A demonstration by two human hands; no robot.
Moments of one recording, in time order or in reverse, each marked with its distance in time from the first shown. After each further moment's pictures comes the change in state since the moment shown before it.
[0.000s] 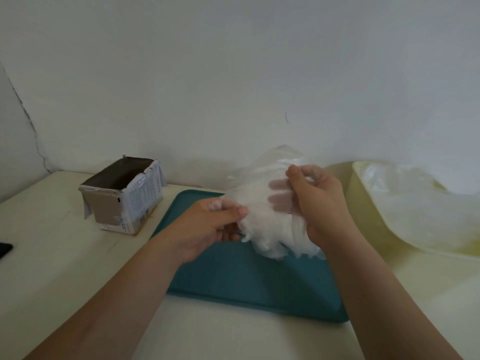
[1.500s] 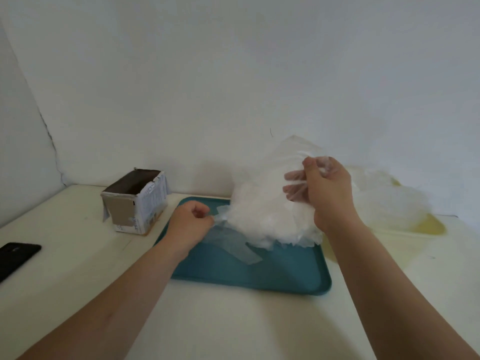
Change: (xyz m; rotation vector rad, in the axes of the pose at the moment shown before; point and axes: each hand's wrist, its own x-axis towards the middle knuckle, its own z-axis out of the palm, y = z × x) left_hand -0.012 -0.015 -0.017 0.539 0.596 0.091; right_hand -0.031 -0.045 -0.027 -0.021 0.112 -0.148
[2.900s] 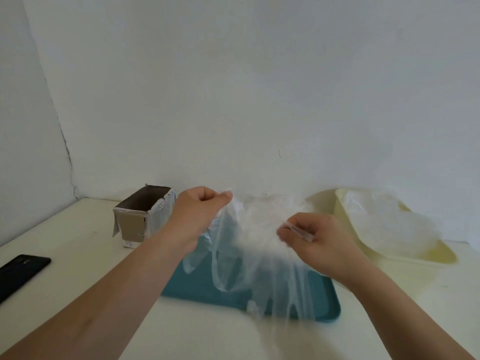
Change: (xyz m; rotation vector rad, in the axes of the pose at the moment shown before) left_hand -0.022 0.085 -0.034 -0.331 -0.052 0.062; right_hand -0.038 0.005 -0.016 -0.767 -0.460 -0.327
